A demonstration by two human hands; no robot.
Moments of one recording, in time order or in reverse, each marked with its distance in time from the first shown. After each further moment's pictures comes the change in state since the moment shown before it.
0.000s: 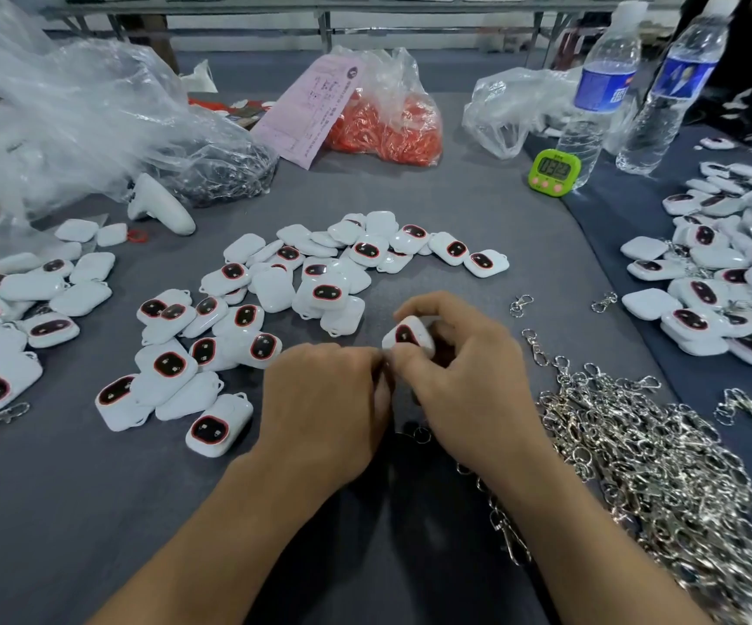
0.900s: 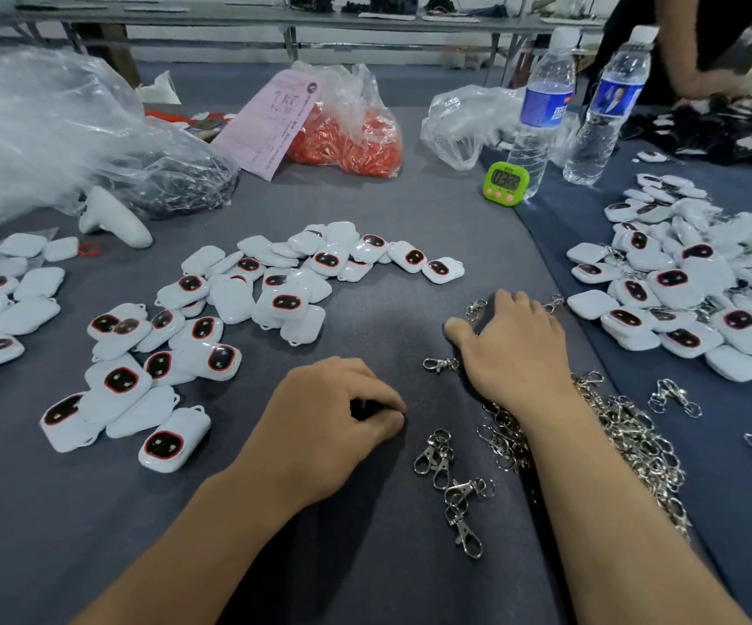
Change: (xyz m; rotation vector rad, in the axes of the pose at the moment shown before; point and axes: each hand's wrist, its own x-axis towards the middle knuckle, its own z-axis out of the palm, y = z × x) left_hand -0.001 0.011 0.005 -0.603 -0.262 0.017; right_hand 0.047 0.050 -0.063 -0.857 0.070 0.347
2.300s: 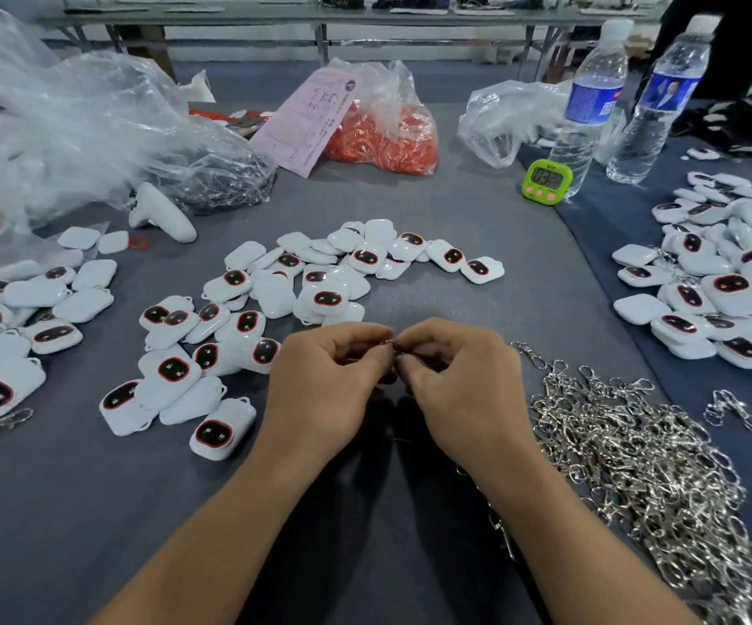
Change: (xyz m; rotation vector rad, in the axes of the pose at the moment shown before) left_hand 0.008 -0.008 -0.011 -0.606 0.332 -0.357; right_hand -0.068 -0.062 0.016 0.745 -0.025 -0.279
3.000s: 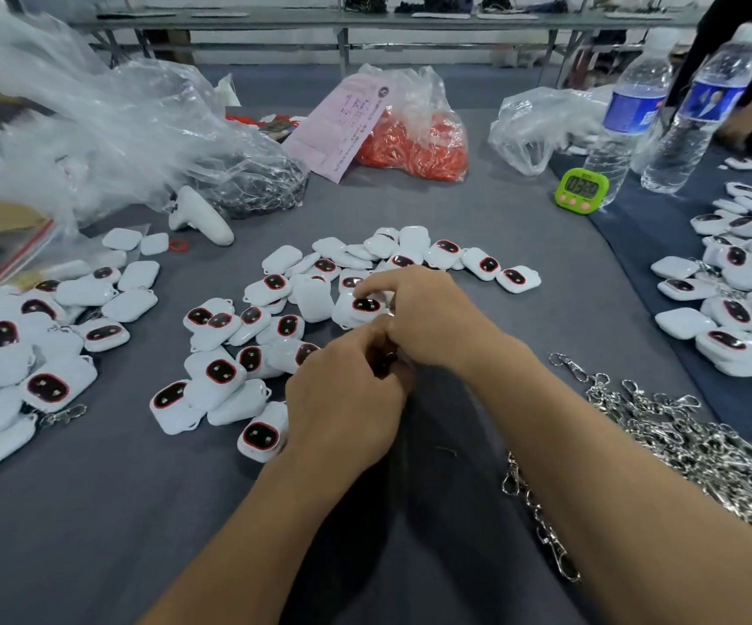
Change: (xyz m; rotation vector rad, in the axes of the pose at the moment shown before) left_hand -0.003 0.008 -0.017 0.645 0.120 0.118; right_hand 0.081 -0.045 0.039 -0.476 -0.401 -0.199
